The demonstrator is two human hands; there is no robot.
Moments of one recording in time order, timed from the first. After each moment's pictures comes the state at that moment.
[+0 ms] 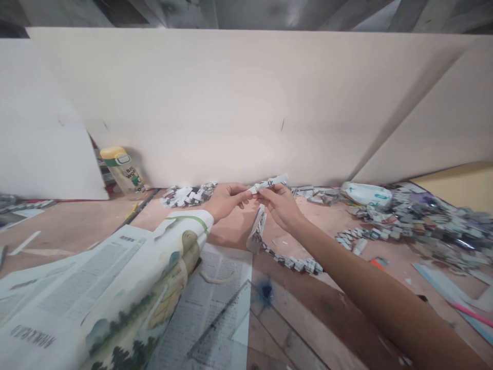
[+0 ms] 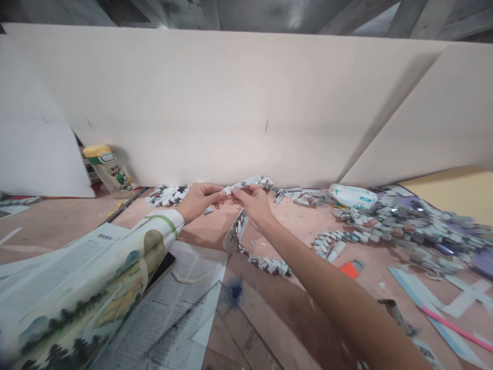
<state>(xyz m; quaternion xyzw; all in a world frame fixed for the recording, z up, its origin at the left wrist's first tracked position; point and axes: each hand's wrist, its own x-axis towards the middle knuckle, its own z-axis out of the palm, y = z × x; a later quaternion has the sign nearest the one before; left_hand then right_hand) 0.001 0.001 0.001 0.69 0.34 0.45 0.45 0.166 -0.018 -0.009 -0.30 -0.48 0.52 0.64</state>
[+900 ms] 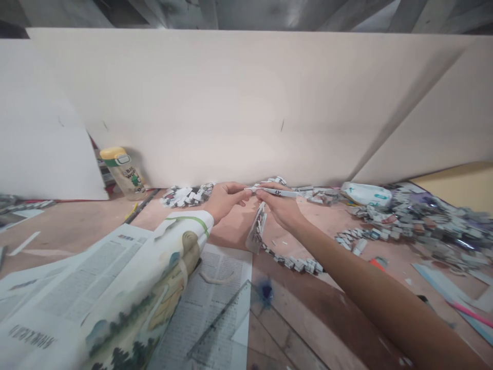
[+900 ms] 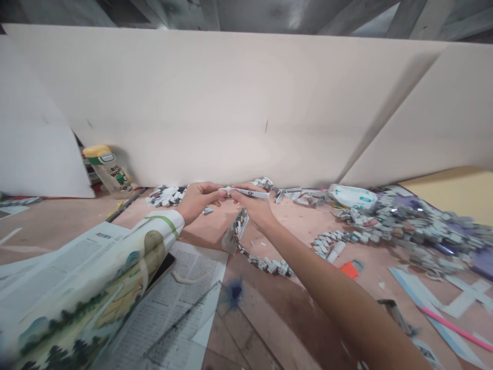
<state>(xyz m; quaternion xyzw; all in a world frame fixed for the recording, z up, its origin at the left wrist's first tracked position) 0.003 0.001 -0.003 0.65 0.33 0.50 0.47 0.175 -0.009 -0.022 -0.30 -0.58 0.40 0.64</state>
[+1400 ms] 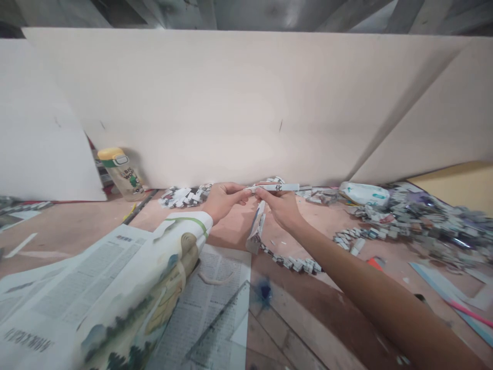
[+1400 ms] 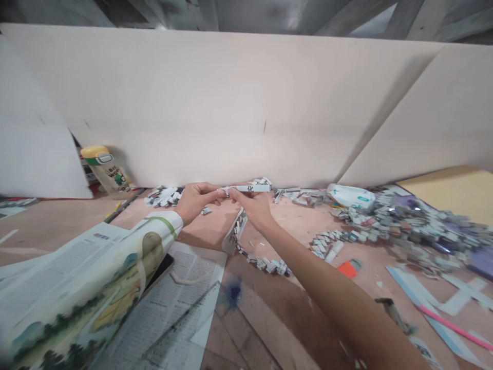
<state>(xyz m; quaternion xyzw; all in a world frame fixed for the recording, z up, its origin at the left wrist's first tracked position) 0.003 -0.001 -0.001 0.64 0.33 0.51 0.47 0.173 -0.013 -0.018 -0.31 -0.59 0.37 0.65</state>
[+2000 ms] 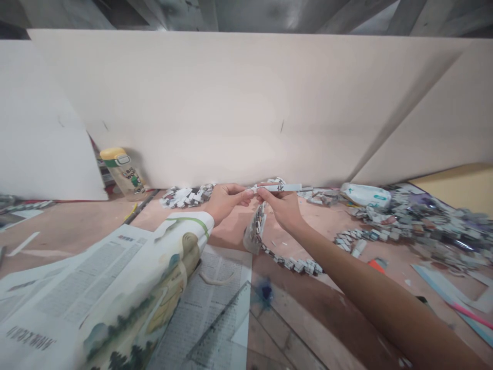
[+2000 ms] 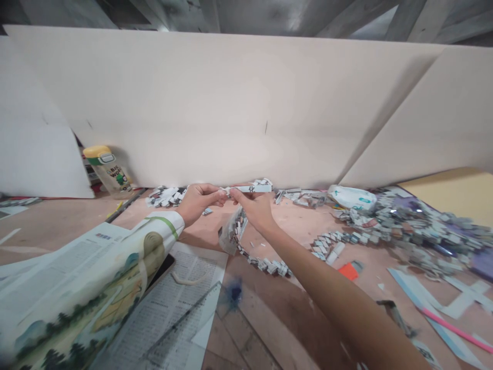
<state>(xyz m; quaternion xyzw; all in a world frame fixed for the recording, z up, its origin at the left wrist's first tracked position) 0.006 -0.002 -0.001 0.61 0.31 0.51 0.52 0.172 -0.019 -0.012 -0.33 -0.59 0.33 0.65</state>
